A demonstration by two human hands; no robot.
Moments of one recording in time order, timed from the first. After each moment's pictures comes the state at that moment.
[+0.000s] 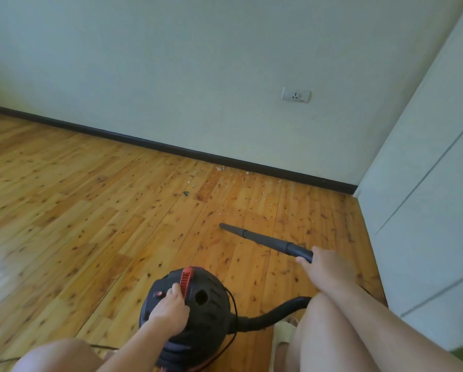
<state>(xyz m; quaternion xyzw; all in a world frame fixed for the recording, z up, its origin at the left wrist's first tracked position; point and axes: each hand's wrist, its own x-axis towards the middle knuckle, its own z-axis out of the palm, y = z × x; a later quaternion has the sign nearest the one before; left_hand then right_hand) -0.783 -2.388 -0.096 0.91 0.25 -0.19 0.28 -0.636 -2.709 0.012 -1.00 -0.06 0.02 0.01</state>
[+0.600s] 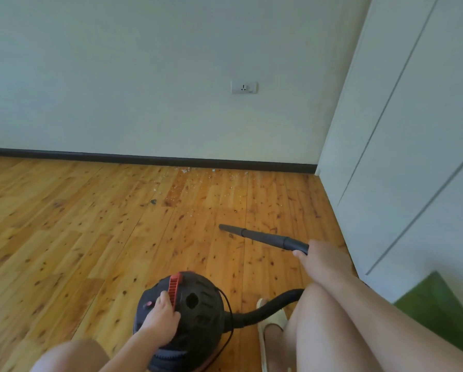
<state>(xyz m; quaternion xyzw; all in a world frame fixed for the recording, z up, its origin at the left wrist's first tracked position) -0.765 -2.424 -0.107 0.91 0.21 -0.22 0.27 -0.658 -2.791 0.012 -1.00 0.05 0.06 0.04</state>
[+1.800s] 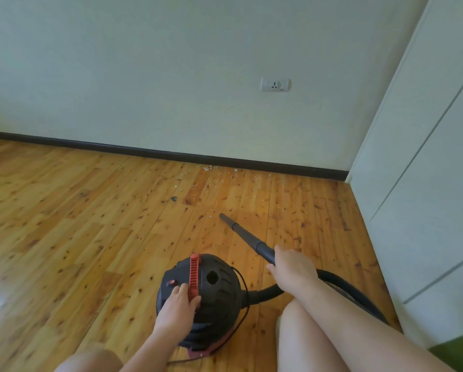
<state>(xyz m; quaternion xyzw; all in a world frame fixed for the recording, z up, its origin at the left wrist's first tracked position) -0.728 -2.423 -0.095 0.93 0.23 -0.08 0.27 -0.621 -2.668 -0.010 -0.99 -0.12 0.07 0.05</state>
